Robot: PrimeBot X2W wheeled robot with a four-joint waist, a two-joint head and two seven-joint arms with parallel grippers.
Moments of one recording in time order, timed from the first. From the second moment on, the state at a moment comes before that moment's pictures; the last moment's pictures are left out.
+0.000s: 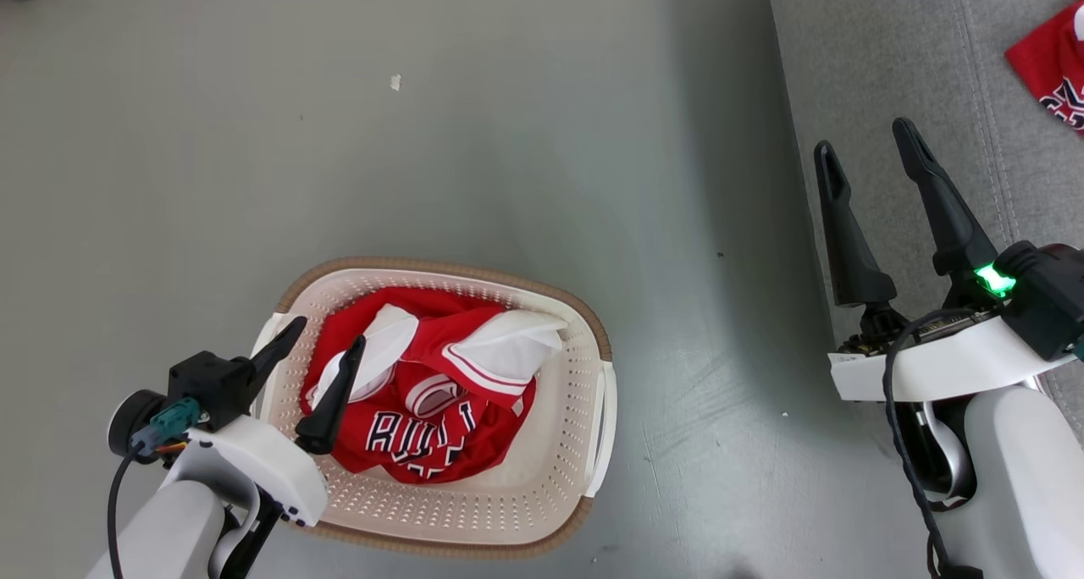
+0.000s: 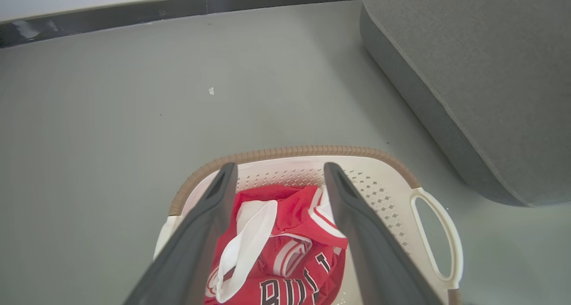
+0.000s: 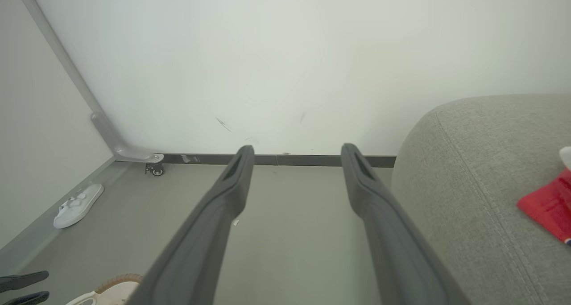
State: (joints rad) left arm -0.39 0.30 -0.47 0.40 -0.55 -0.12 -0.19; right arm -0.30 -0.07 0.05 -0.11 0.11 0.13 -0.26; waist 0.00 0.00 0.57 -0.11
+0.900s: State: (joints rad) left arm -0.58 0.32 -0.68 0.57 -0.42 -0.13 -0.19; right arm -0.41 -0.06 0.08 -0.14 0.09 0.13 -0.26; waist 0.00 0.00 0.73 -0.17
